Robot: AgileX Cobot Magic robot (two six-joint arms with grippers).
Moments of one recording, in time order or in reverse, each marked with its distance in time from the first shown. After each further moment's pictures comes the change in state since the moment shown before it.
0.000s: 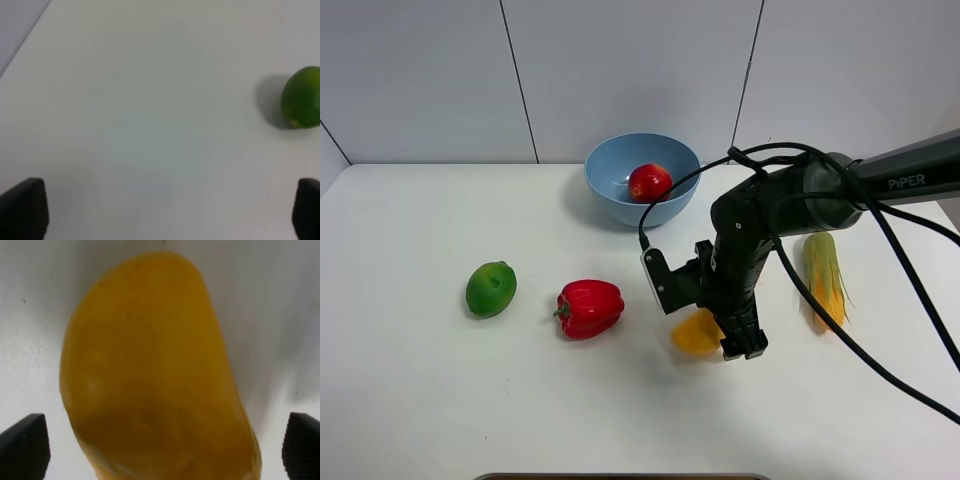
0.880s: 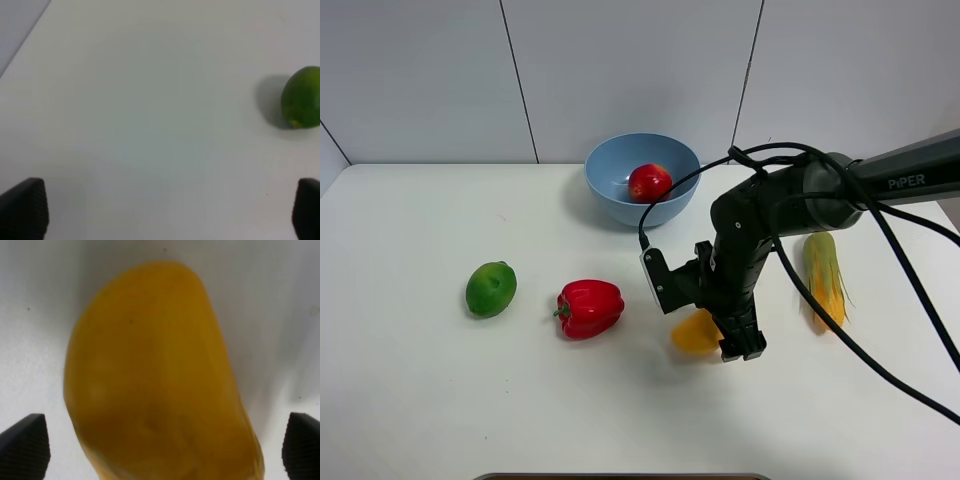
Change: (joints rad) left arm 0.000 0.000 0.000 0.000 0.000 0.000; right arm 0.000 0.000 0.000 0.017 0.000 0.000
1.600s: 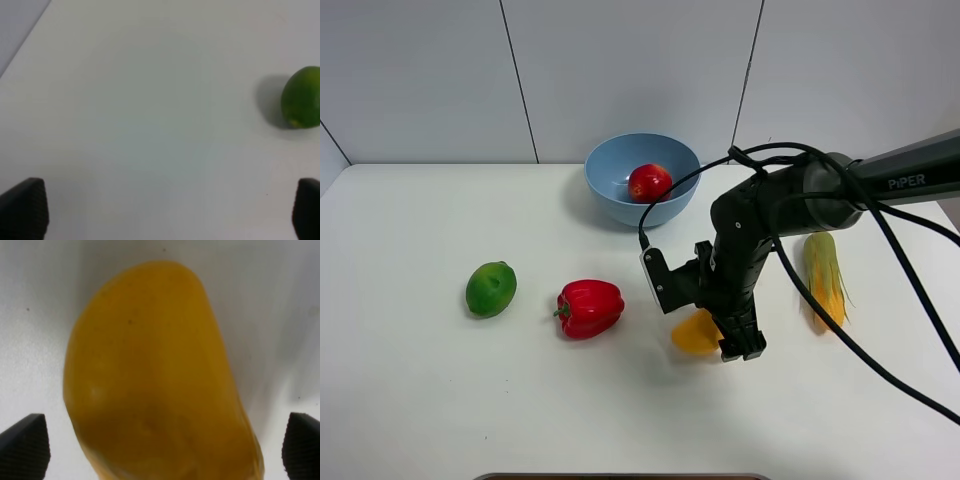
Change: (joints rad) left arm 0.000 0.000 0.000 0.000 0.000 0.000; right arm 0.000 0.000 0.000 0.000 0.000 0.001
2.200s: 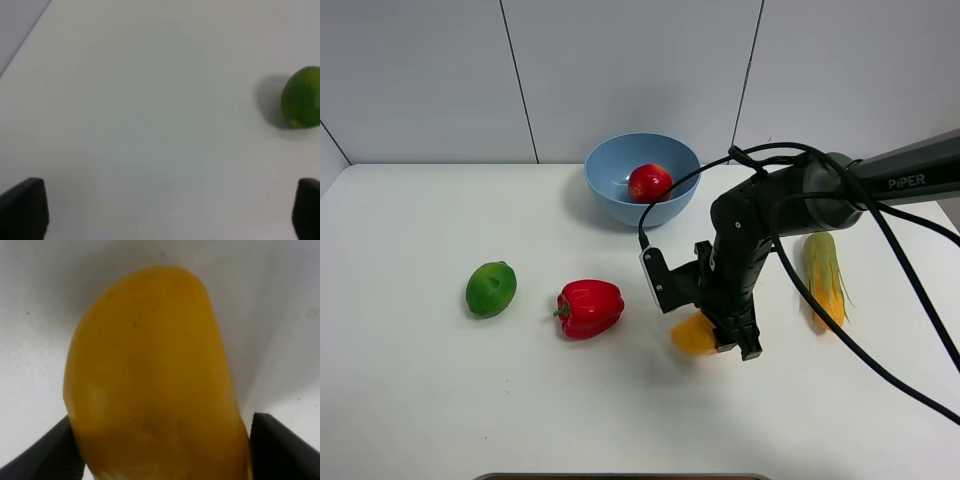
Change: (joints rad) left arm 0.000 0.000 0.000 -0.001 0.000 0.000; right arm 0.000 0.000 0.000 0.008 -0.002 0.000
